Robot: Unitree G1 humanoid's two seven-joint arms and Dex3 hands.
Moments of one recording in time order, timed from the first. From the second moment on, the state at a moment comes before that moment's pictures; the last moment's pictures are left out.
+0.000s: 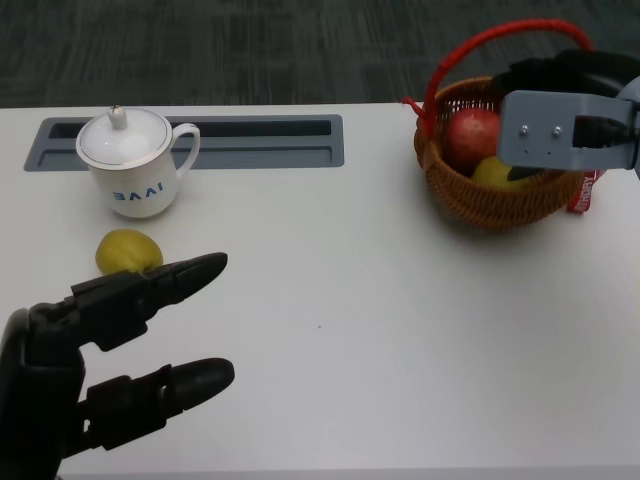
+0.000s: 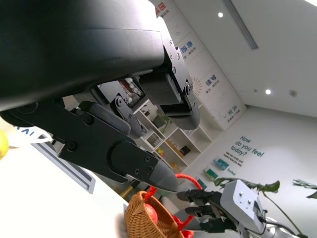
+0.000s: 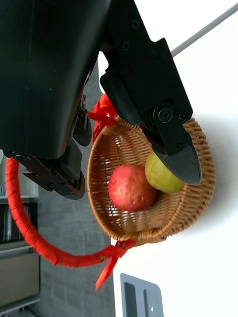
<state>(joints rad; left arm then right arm) 0.20 0.14 0.12 -0.20 0.20 -0.78 0.03 -1.20 -0.34 0.38 1.39 -0.68 -0.37 0.09</state>
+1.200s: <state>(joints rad) 0.18 0.22 0.14 -0.18 0.10 -0.78 -0.05 -0.56 -0.19 0.17 1.13 -0.10 -1.24 0.42</state>
